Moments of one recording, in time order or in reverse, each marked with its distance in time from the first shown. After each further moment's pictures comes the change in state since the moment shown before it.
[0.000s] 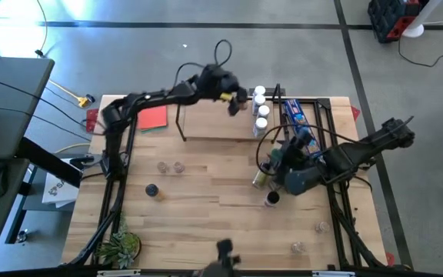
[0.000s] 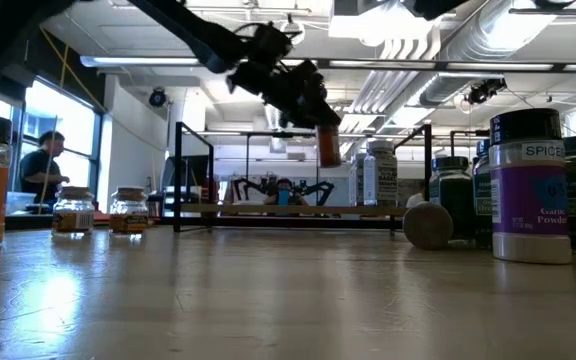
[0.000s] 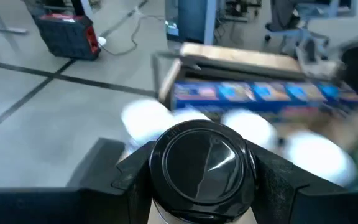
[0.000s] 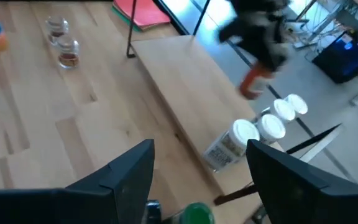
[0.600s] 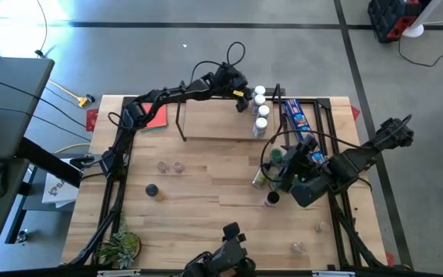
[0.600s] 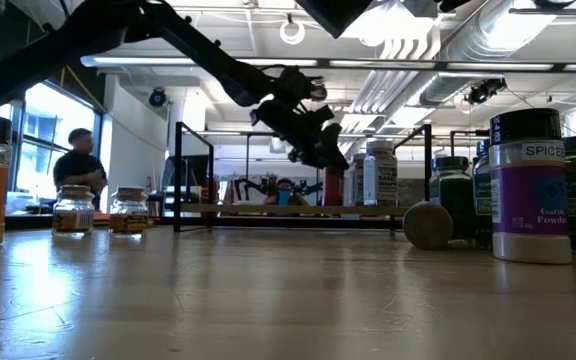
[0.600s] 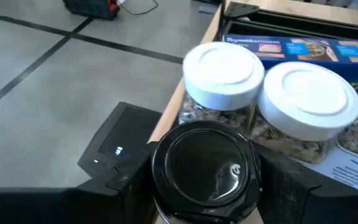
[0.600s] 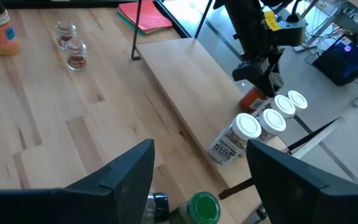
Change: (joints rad) left arm 0.036 0.263 0.249 -0.126 -0.063 0.016; right arm 0.092 0.002 0.000 -0.087 0.051 0.138
